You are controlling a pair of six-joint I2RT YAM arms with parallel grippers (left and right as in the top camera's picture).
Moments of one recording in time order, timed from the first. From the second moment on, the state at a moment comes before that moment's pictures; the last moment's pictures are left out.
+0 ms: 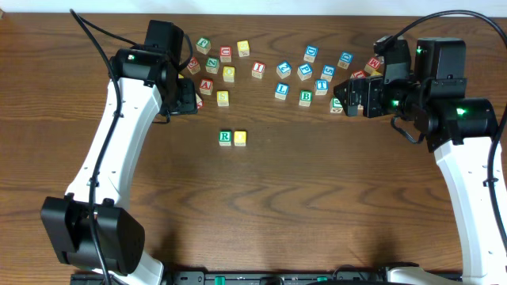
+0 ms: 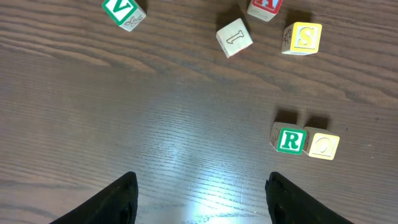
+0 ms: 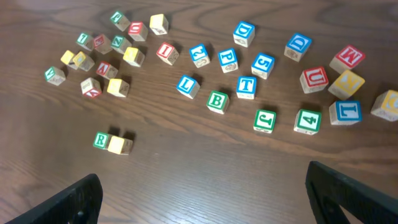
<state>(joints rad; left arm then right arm) -0.16 1.74 1.63 -1.20 -0.11 -0.28 0.08 1.41 1.43 -0.86 -0.34 0.04</state>
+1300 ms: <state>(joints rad) -0.06 1.72 1.63 -1.11 -0.10 -0.28 0.31 2.19 1.94 -1.06 0.03 0.48</state>
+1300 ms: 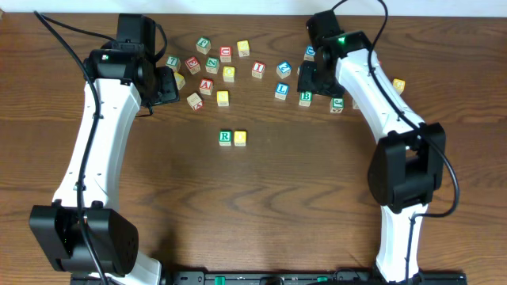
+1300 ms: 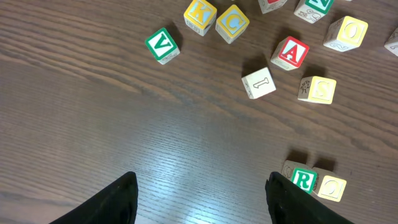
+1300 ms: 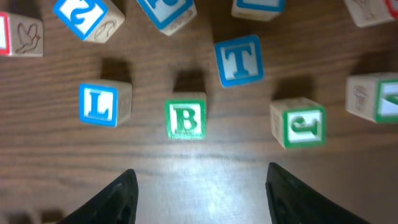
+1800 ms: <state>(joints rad) -0.06 1.72 1.63 -1.12 -0.10 -0.28 0.33 2.37 1.95 -0.96 0.04 0.46</state>
